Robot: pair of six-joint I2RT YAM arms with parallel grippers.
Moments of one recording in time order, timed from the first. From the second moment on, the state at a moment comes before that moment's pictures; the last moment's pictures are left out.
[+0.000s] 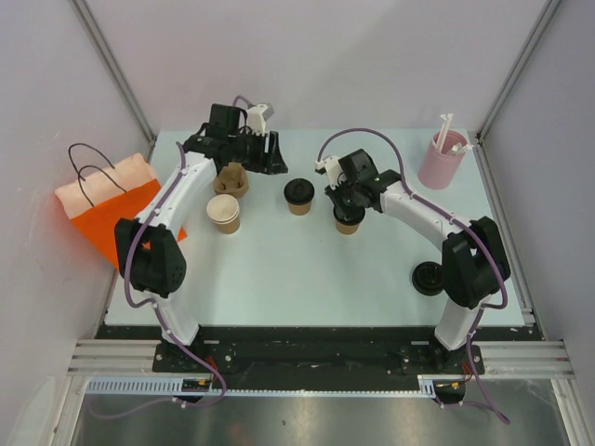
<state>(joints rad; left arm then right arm) -0.28 1.80 1.71 -0.62 0.50 -0.07 0.55 1.77 1.42 -0.57 -0.11 -0.18</state>
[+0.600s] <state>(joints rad) -0.26 1.80 1.70 -0.66 0.33 0.06 0.38 1.88 1.55 -0.57 -0.11 -0.18</state>
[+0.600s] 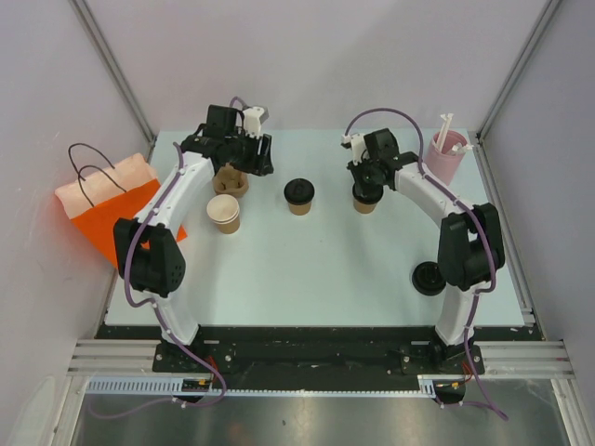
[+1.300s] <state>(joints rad) -0.24 1.75 1.68 -0.73 0.16 0.21 0.36 1.88 1.60 -0.59 -0.14 -0.16</state>
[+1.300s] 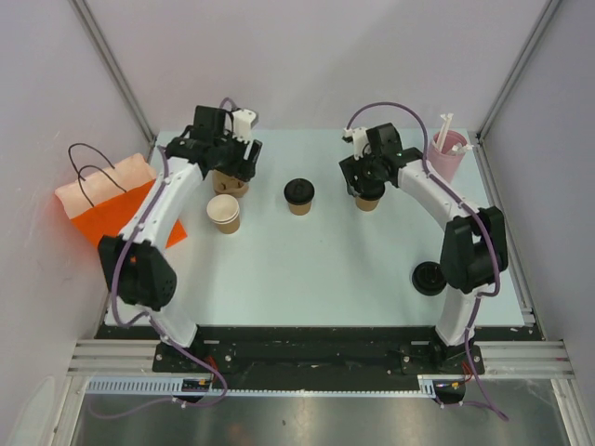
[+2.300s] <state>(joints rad) 0.15 1.08 1.45 -0.94 -0.23 0.45 0.48 1.58 1.51 -0.67 -0.20 -0.15</state>
